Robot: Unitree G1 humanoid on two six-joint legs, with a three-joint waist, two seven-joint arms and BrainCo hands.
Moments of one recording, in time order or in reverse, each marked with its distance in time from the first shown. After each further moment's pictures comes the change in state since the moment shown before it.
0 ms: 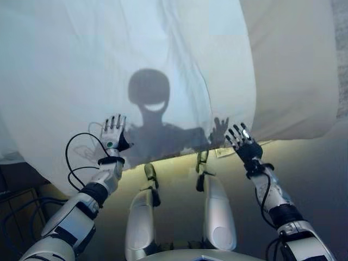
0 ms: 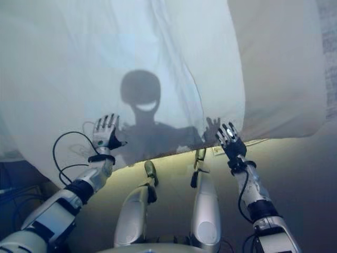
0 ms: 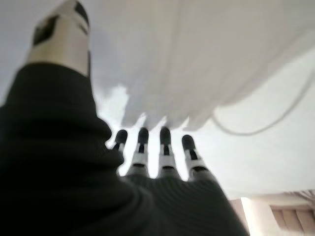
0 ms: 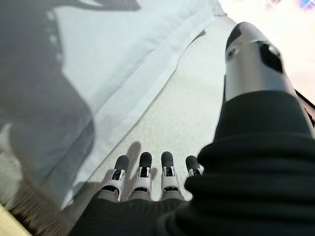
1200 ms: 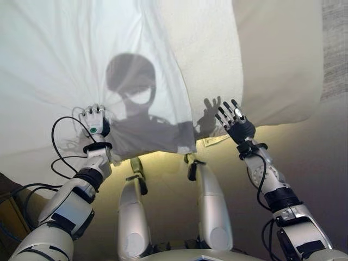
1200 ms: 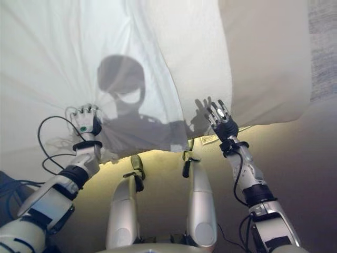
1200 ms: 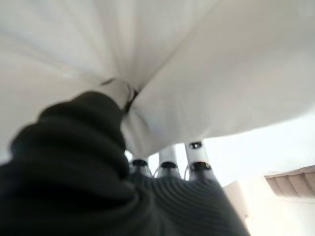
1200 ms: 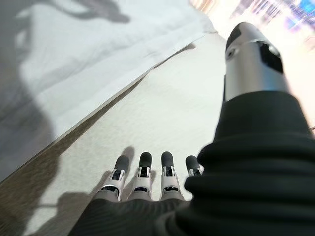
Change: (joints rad) left arm -0.068 0.039 0.030 0.102 -0.025 0.087 -0.002; right arm -0.095 0.001 0.035 -0.076 0.000 0.048 -0.037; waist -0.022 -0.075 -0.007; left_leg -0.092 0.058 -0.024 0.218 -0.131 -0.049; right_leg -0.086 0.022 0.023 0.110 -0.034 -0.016
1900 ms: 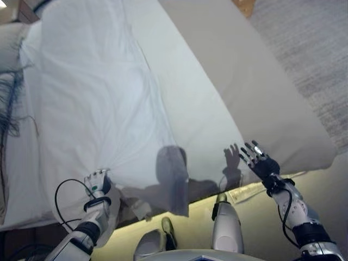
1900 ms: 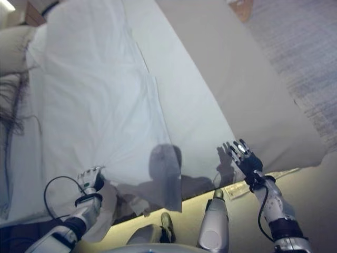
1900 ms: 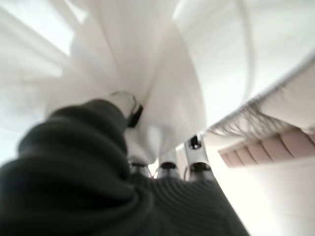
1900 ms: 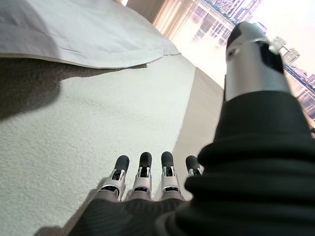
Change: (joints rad) left arm 0.467 -0.087 0.164 -0.010 0.114 -0.113 -0.091; right arm 0.349 -0.107 -0.198 0.000 -0.141 0.180 0.080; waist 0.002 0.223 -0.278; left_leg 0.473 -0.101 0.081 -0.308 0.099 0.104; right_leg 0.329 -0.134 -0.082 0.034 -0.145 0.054
